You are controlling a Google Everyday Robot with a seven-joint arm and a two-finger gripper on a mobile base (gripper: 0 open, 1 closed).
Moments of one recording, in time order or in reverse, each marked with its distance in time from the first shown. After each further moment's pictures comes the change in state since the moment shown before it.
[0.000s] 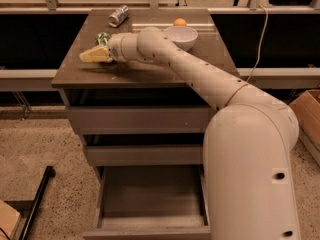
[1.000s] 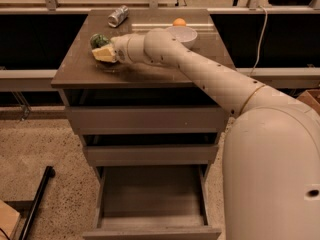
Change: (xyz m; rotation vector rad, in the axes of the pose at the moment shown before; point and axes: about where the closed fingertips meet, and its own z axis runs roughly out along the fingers) arm 0.001 0.006 -0.028 0.019 0.006 -0.015
